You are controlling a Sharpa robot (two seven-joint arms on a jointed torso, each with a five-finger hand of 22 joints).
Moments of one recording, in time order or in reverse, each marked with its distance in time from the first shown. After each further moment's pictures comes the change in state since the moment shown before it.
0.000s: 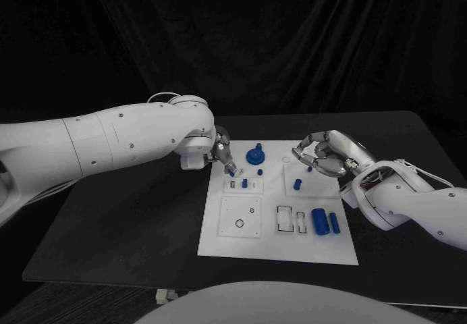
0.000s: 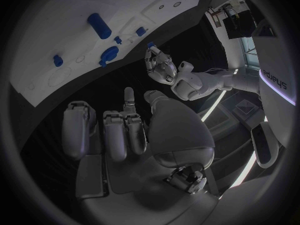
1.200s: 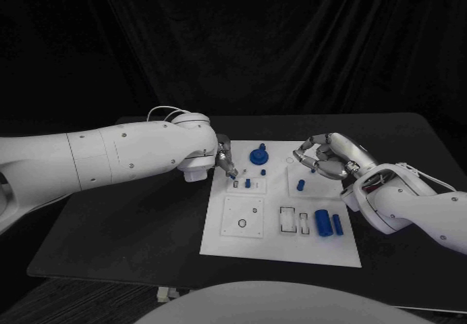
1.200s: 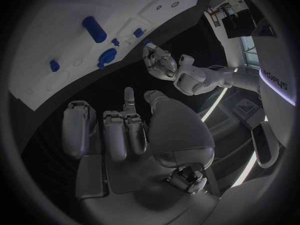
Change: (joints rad) left arm -0.056 -0.045 -0.001 0.090 -0.122 -0.161 -0.009; left_hand -0.017 0.017 0.000 0.000 0.038 -0.032 0.003 0.033 0.030 0.000 0.000 0.004 0.000 0.000 0.000 0.000 0.000 0.000 0.000 0.000 0.010 0.000; right arm -0.005 0.007 0.000 0.006 0.000 0.000 -0.011; right_hand 0.000 0.000 0.000 0.000 0.000 0.000 0.000 0.000 -0.001 0.000 0.000 0.000 0.000 0.000 0.000 0.000 0.000 0.000 -0.004 0.004 -0.004 0.001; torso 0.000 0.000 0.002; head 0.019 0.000
